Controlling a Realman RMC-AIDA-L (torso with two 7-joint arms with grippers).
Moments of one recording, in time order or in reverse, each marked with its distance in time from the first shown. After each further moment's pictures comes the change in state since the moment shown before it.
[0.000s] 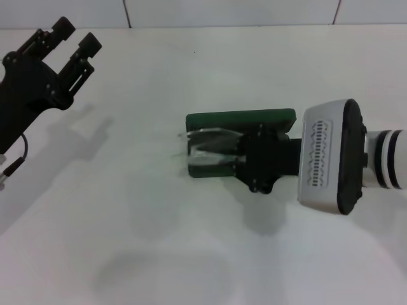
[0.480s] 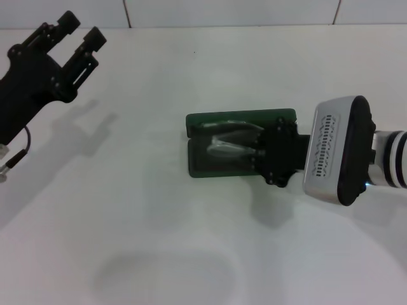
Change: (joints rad) left arm -0.027 0.010 0.002 0.000 0.010 -0.018 -0.017; right arm -0.024 -0.002 0.007 0.006 -0.102 0.077 0.110
